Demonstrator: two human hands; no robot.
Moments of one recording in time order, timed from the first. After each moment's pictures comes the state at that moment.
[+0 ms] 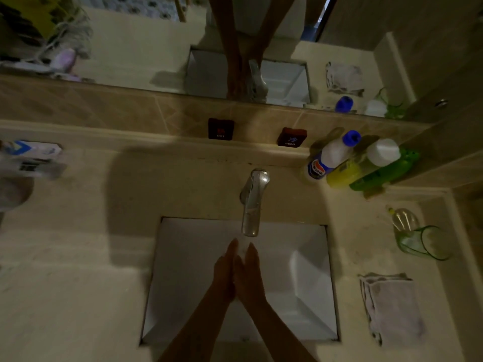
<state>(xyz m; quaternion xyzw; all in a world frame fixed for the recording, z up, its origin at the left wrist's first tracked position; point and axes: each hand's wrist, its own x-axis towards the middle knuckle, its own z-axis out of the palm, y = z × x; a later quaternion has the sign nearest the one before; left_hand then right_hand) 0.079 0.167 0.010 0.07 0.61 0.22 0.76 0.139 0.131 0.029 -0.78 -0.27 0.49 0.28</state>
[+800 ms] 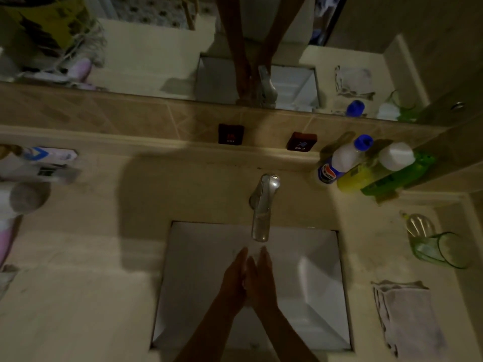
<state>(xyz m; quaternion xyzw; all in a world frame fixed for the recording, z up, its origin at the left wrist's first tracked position) 0.071 0.156 -0.001 0.08 0.50 0.22 0.83 0.140 0.135 0.039 -0.82 -0.27 0.45 0.23</state>
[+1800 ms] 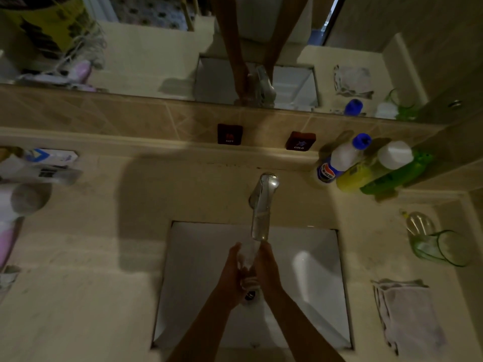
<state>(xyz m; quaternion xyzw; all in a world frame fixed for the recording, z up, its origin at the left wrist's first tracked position) 0.071 0.168 0.005 0.01 0.45 0.21 0.87 0.156 0.159 0.038 -0.78 -0.12 0.50 0.35</state>
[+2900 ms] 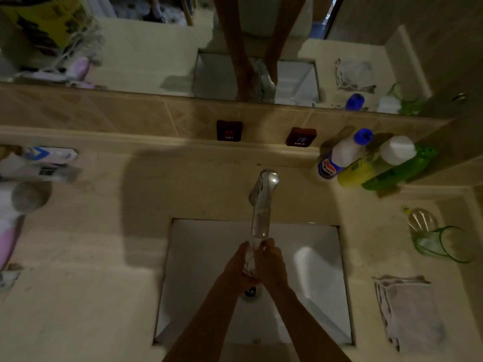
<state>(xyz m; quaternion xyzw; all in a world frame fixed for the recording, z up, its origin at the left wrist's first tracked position) 0.087 0.186 0.011 -0.10 0.52 0.15 0.83 0.172 0.161 0.041 -0.85 -0.30 0.42 0.14</state>
